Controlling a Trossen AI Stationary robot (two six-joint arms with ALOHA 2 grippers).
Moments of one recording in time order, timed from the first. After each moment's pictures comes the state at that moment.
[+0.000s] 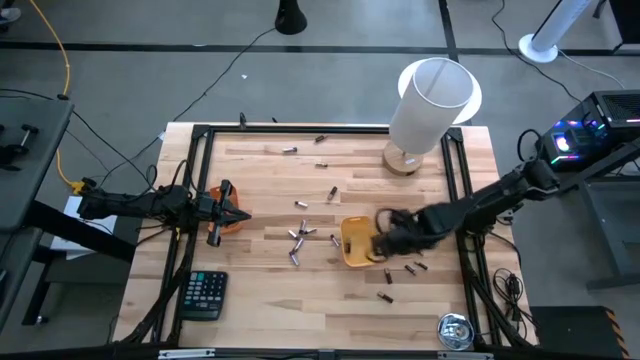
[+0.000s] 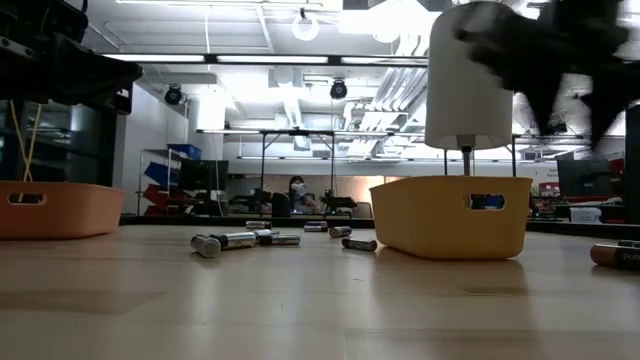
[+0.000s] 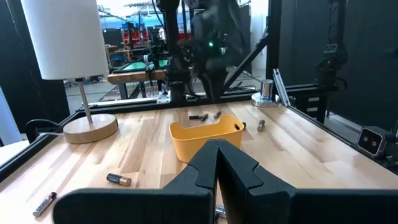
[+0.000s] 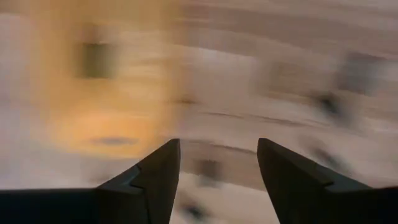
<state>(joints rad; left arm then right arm) -0.09 0.02 0.01 0.01 0.01 0.08 0.38 1.45 1.01 -0.99 0.04 1.81</state>
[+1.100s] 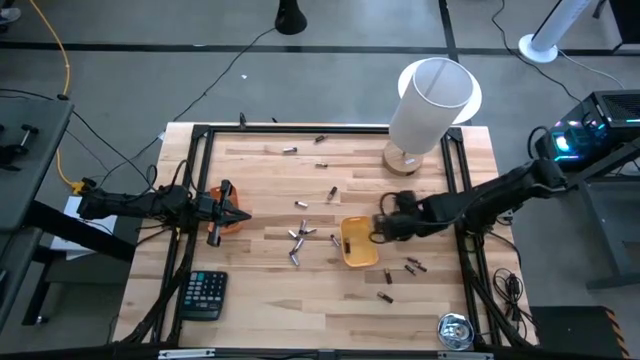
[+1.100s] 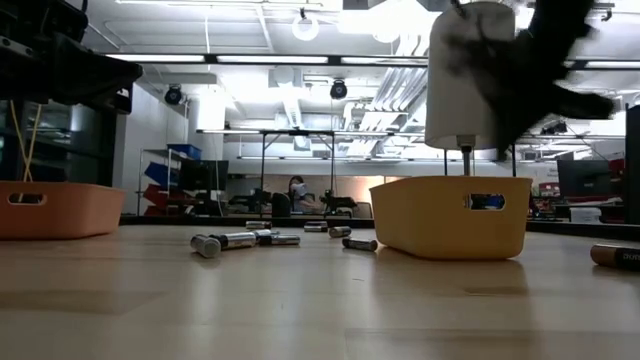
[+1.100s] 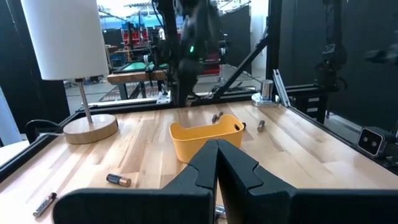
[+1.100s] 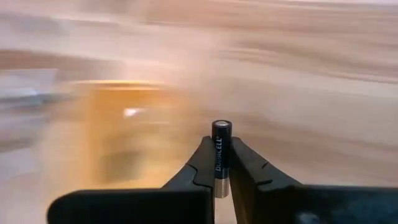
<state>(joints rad) -0.09 0.02 0.01 0.01 0.01 0.08 0.26 1.36 0.93 -0.82 0.34 1.63</state>
